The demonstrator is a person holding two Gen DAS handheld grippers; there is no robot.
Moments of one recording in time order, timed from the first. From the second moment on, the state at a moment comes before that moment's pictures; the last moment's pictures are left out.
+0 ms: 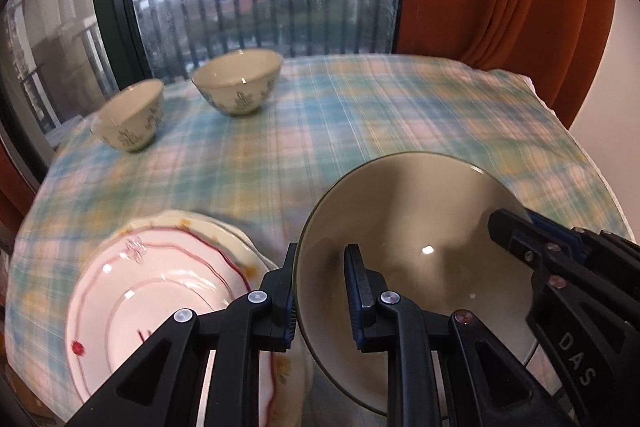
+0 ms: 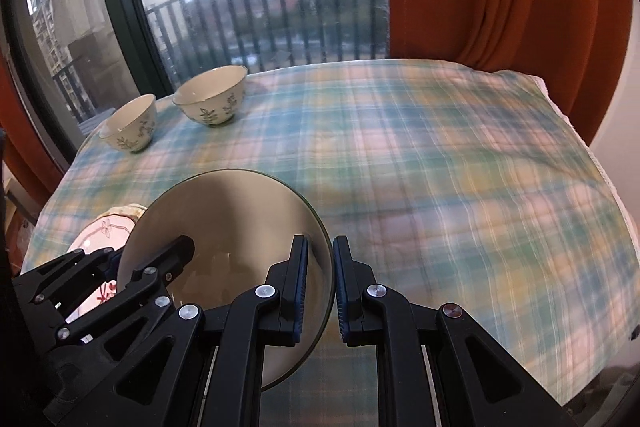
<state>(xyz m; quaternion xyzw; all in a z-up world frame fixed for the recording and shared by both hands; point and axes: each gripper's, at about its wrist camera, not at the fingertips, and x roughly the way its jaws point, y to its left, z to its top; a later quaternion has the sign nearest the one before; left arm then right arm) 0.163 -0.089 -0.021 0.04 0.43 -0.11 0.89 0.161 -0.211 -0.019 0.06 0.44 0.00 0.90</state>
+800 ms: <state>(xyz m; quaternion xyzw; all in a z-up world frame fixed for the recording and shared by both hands) 0.152 -0.101 -0.041 0.05 0.46 -0.16 0.87 0.153 -0.219 -0.043 0.09 0.47 0.01 0.88</state>
